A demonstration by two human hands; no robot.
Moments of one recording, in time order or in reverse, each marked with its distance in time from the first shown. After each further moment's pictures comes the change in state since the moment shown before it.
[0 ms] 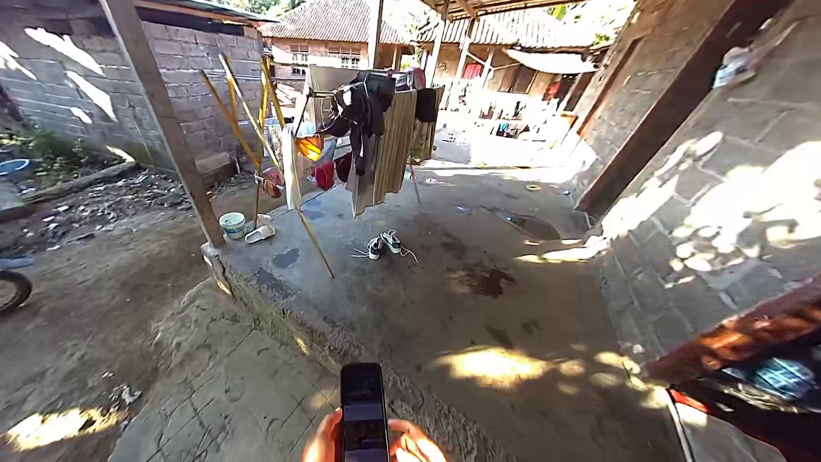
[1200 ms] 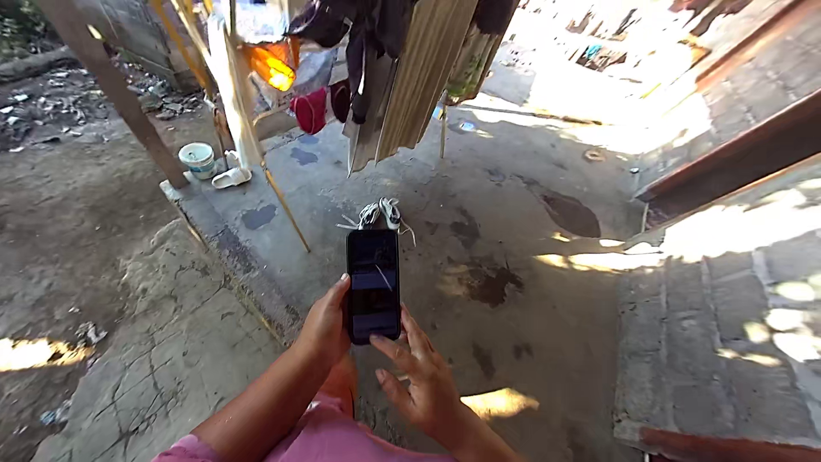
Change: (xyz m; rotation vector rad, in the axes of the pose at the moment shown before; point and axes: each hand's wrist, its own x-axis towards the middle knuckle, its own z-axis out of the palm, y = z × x) left_hand 0.320 0.217 0.354 -0.022 -0.193 0.205; right_hand 0.372 -0.138 -0.292 -0.713 0.094 -0.755
